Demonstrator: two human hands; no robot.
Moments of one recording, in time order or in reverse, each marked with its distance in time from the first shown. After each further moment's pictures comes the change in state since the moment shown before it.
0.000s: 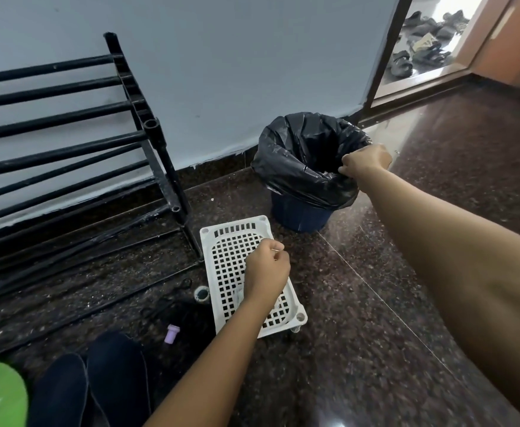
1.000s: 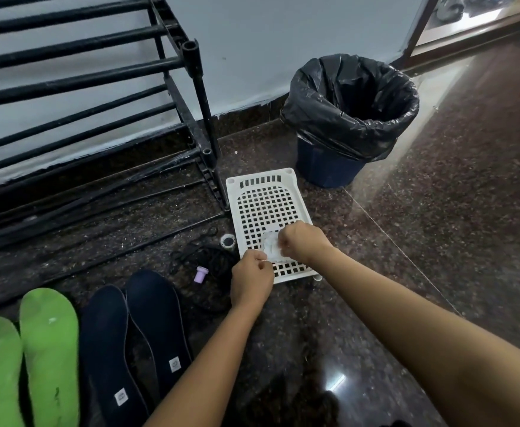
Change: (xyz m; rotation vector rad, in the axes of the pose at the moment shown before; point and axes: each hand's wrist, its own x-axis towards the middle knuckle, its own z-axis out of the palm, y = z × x) left_hand -0.057 -0.102 -0.033 0.057 0.052 -0.262; right_hand -0.179 0.141 0.107 -1.066 -0.720 -0.749
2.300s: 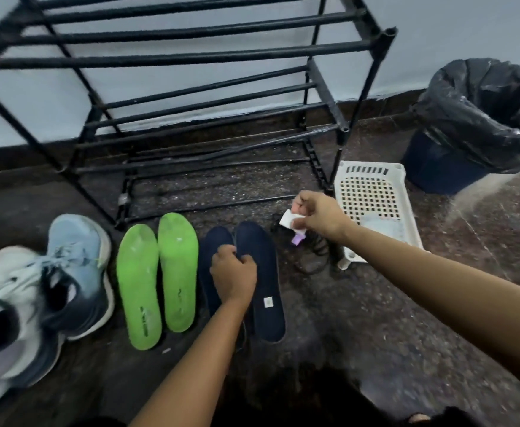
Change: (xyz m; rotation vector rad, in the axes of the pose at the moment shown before) left_hand -0.046 -0.130 -0.156 -0.024 0.502 -0.223; right_hand -0.015 -0.176 -0.040 0.771 0.005 -0.205
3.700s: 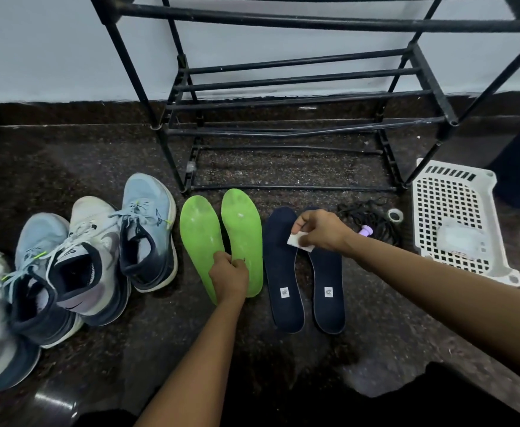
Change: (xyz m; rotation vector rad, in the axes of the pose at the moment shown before) left_hand 0.040 -0.107 -0.079 -0.075 0.125 -0.259; right_hand 0.018 -0.056 0.126 -0.148 -0.320 0.094
